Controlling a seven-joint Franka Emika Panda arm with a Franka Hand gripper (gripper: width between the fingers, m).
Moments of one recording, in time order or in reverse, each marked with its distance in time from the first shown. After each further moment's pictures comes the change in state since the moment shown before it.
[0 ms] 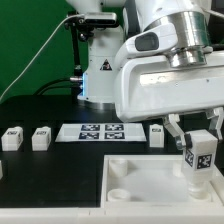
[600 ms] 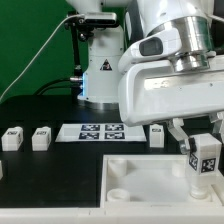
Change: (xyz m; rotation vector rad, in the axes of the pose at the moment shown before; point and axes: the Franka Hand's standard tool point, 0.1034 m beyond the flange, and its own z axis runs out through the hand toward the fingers) arm -0.001 -0.004 0.008 0.004 0.006 -0.004
